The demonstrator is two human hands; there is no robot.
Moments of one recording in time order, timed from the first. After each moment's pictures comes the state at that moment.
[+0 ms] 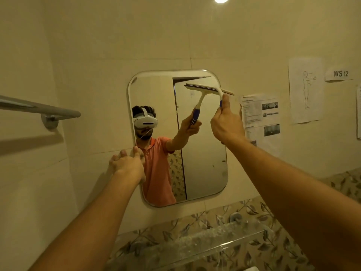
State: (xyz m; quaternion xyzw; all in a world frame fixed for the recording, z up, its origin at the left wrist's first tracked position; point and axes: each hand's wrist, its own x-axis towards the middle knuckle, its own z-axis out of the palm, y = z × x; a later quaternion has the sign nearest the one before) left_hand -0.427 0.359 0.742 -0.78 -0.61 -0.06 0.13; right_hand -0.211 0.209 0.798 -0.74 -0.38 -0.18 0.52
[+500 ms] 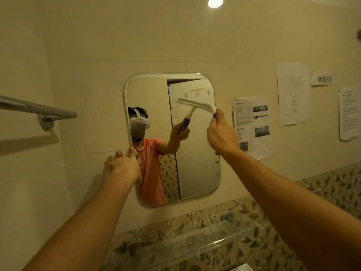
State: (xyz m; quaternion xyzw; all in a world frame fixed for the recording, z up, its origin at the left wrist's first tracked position) left_hand -0.429 0.349 0.735 -0.78 -0.61 -0.05 0.13; right_hand -0.227 0.189 0.769 -0.73 -0.38 -0.11 0.56
